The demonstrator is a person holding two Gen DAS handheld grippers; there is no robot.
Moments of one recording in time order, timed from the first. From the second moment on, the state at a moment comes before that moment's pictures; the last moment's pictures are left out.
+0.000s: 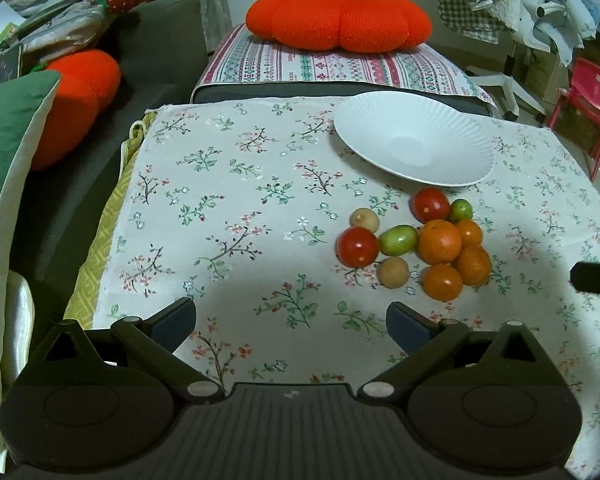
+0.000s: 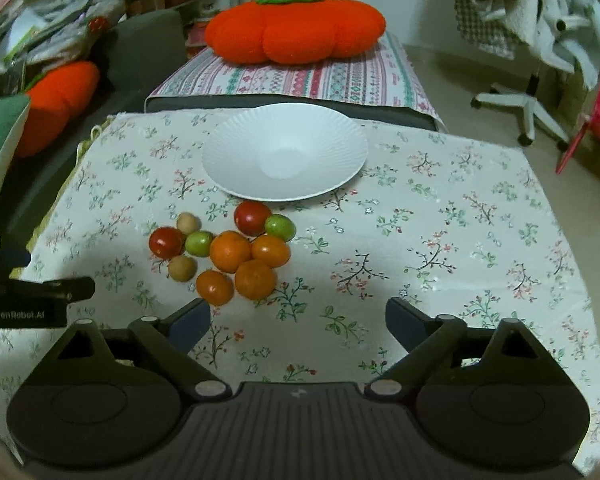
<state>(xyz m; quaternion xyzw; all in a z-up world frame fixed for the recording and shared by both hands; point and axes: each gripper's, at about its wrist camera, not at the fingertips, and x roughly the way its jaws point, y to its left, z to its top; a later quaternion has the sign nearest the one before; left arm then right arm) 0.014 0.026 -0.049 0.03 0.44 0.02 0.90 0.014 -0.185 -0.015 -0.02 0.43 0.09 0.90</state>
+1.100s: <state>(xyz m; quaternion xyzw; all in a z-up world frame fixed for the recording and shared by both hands) 0.087 0.011 -0.100 0.01 0.42 -0.11 0.90 0.070 -0.155 -0.084 -0.02 0.44 0.19 0.88</state>
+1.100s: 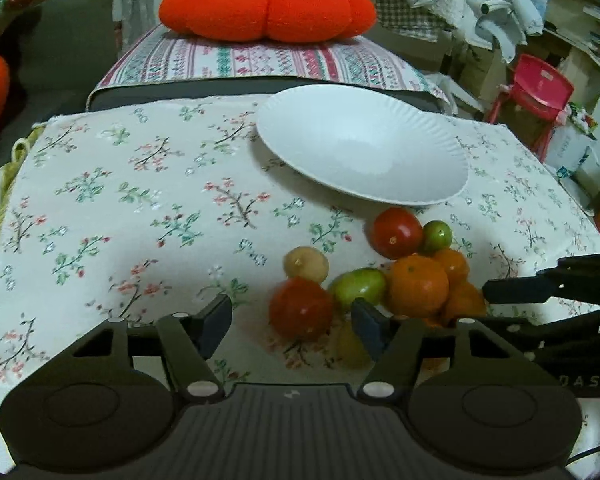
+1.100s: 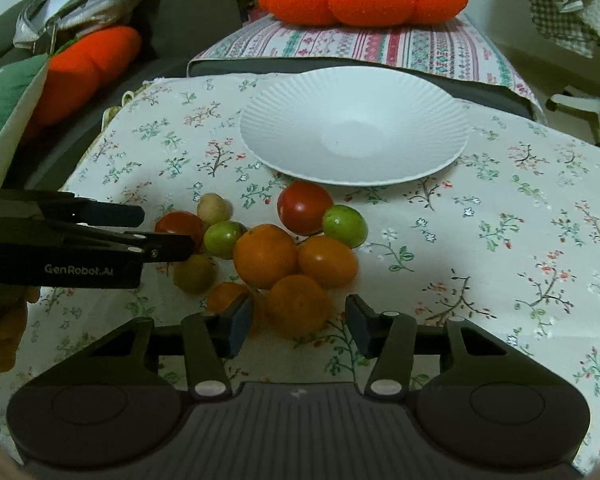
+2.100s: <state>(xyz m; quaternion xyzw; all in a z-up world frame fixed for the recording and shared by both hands) 0.091 0.027 -0.087 0.02 0.41 -0.14 0.90 0.071 -0.176 -0.081 -0.02 0.43 0.19 0.88</state>
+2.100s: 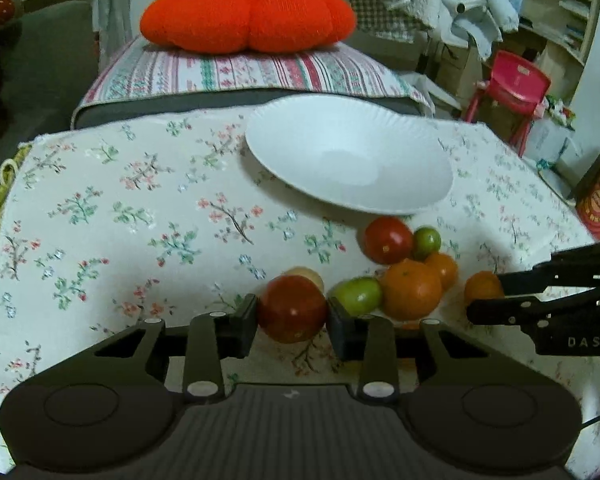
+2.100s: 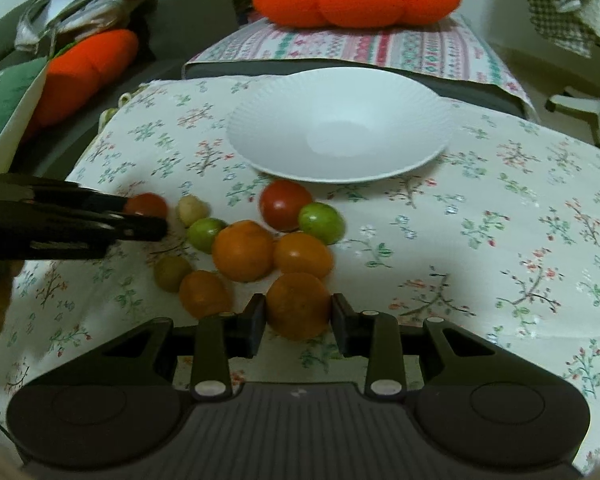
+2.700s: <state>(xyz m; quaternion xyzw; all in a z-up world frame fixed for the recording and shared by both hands) 0.119 0.004 -0.060 0.01 0.36 -0.14 0.92 0.095 -0.201 -0.055 0.03 0.39 0.14 0.91</state>
